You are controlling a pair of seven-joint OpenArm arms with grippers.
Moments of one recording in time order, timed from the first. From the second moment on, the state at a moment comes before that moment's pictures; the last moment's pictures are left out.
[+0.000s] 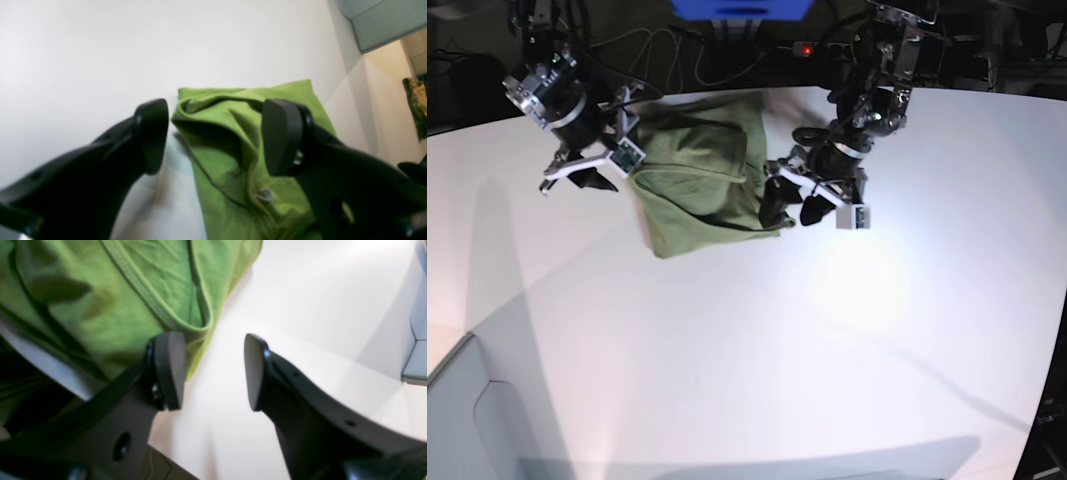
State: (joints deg) left arm 16.2 -11.2 11.9 102.3 -39.9 0.5 25.1; right arm -28.3 14.1 0.7 123.6 -11.9 39.0 -38.1
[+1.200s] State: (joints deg) left arm 9.7 -11.7 15.2 98.6 -39.7 0.3 25.2; right arm -31.2 8.0 10.1 123.6 -11.9 39.1 -19.5
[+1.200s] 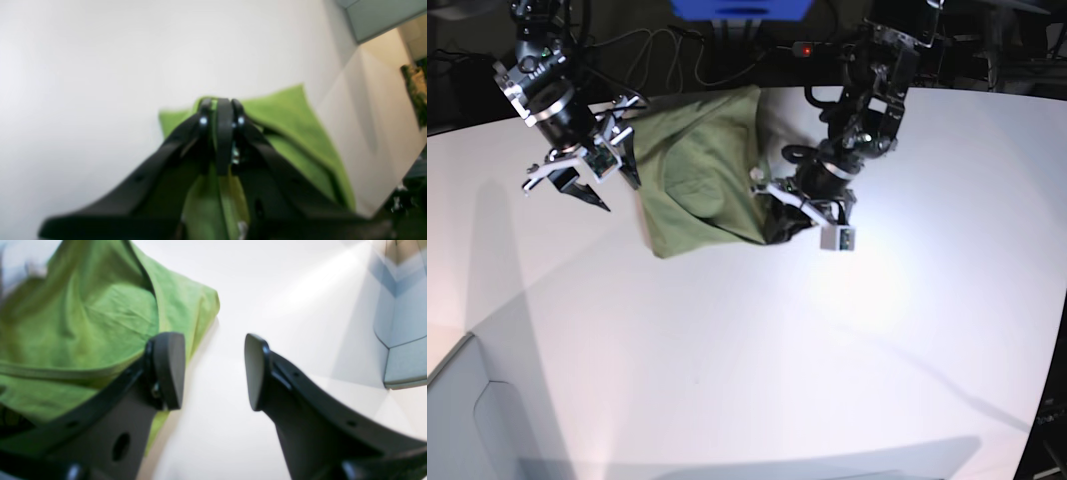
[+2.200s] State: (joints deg) left arm 8.0 -12.2 14.9 98.8 -40.1 1.1 25.1; right arm -31.7 8.0 9.0 123.4 -11.9 39.2 -19.5
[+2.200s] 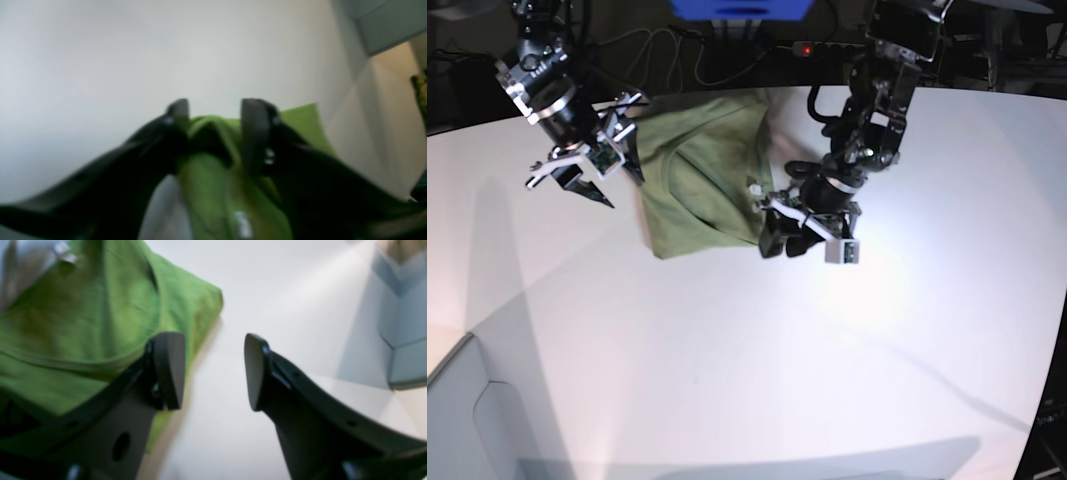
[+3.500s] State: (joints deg) left arm 35.4 -13.4 18.7 110.3 -39.3 1.0 24.6; right arm -32.3 7.5 8.5 122.5 -11.9 39.0 -19.6
